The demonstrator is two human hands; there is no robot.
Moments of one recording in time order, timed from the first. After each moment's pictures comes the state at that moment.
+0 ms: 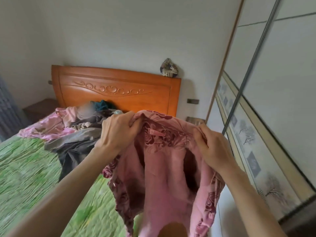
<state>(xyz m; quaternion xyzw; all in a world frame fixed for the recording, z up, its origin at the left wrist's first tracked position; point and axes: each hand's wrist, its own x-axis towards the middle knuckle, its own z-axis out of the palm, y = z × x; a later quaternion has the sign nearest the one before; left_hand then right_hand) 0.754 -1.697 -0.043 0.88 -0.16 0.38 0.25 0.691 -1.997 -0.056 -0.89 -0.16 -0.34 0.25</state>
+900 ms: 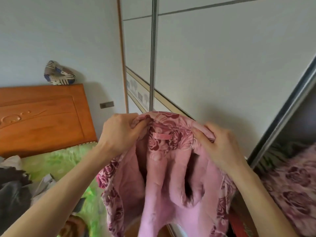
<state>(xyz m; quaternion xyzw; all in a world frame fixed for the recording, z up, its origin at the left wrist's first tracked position) 0.884 -1.907 -0.024 0.77 -0.46 0.17 0.40 0.651 -2.092 -0.029 -0.88 0.19 -0.40 0.17</state>
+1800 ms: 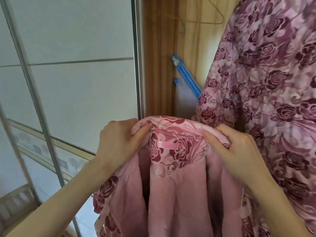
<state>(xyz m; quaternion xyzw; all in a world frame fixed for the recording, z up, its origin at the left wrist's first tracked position) 0.652 -2.052 0.079 0.57 -0.65 0.15 0.49 0.356 -2.073 0.062 -0.76 0.40 -0.52 0.00</state>
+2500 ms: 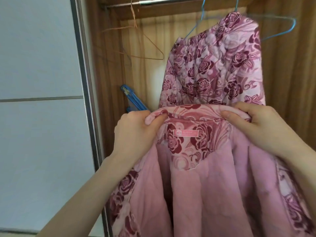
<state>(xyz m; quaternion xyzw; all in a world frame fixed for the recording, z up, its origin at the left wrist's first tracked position) 0.549 -2.150 0.170 0.37 -0.72 0.04 0.58 0.247 -2.065 0.183 -0.70 0.53 -0.45 -0.18</state>
